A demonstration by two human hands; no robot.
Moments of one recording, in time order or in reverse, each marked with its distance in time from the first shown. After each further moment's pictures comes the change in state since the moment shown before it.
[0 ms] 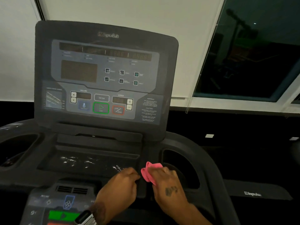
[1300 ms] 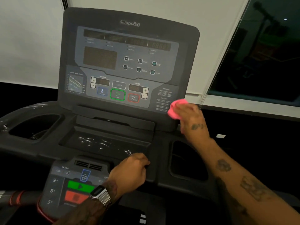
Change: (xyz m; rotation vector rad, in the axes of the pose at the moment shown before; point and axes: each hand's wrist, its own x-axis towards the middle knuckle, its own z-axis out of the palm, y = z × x) left_hand -0.006 0.001 0.001 0.004 -0.037 -0.046; right_hand 0.134 0.057 -0.078 -0.186 0.338 -0.210
